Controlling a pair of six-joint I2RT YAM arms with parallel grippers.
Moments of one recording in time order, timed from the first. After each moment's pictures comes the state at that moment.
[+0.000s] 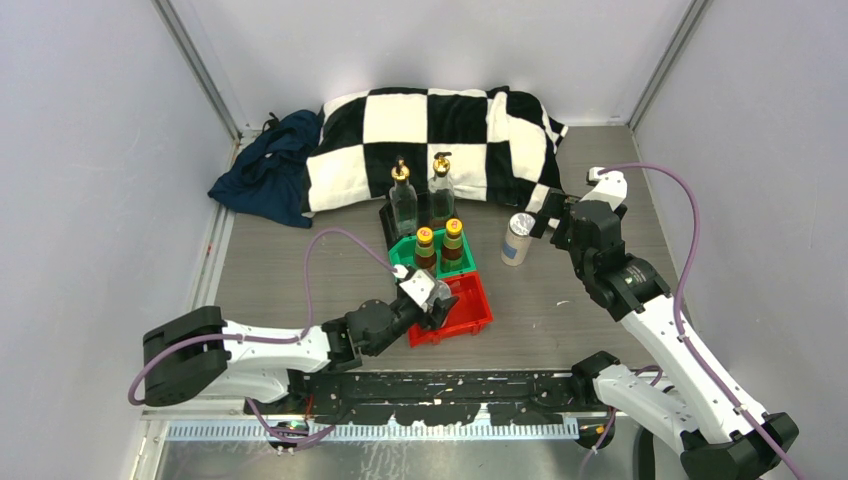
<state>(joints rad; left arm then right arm) -1.24 1.20 0.37 0.78 -0.41 -0.02 0.43 0.84 0.89 -0.49 0.49 0.42</state>
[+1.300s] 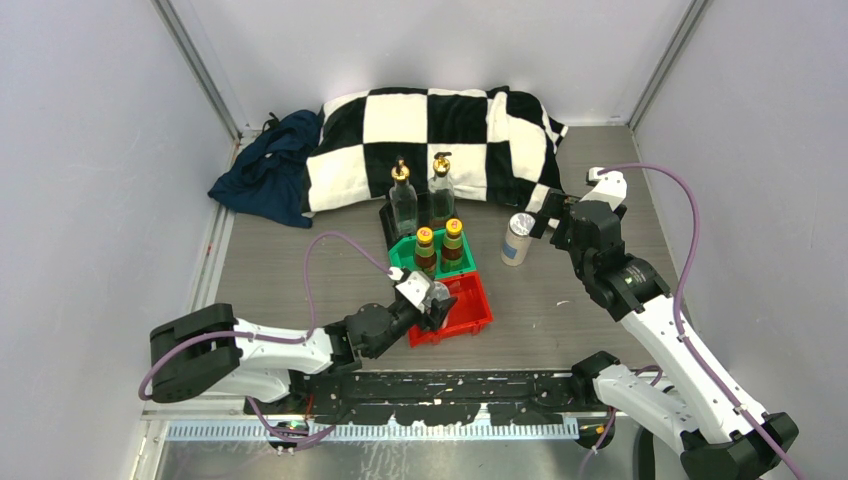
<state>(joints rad) -1.24 1.25 0.32 0.90 -0.44 -0.05 0.43 0.84 0.89 -0.49 0.49 0.42</state>
